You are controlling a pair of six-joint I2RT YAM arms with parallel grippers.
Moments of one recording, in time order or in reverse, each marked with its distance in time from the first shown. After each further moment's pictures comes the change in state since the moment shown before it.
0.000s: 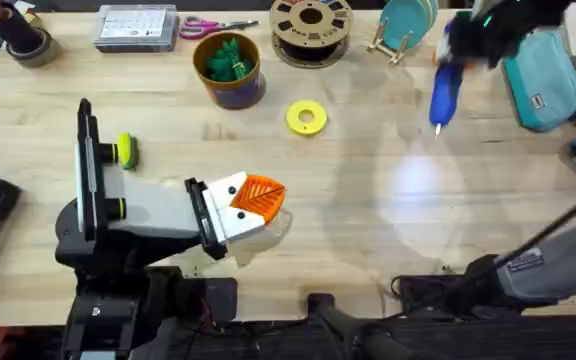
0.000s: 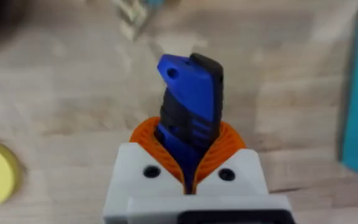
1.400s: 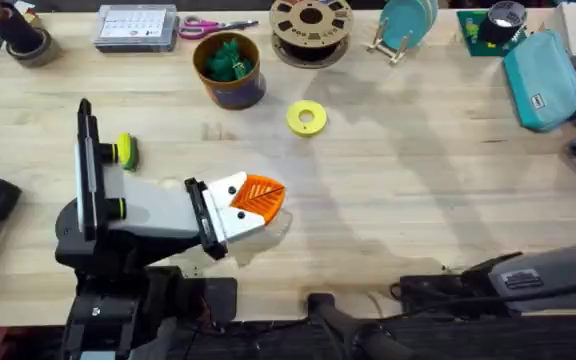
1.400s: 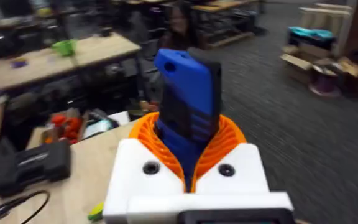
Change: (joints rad) left arm 0.000 0.000 0.000 0.000 0.000 0.000; right arm 0.374 -0.132 0.323 0.778 -0.743 0.109
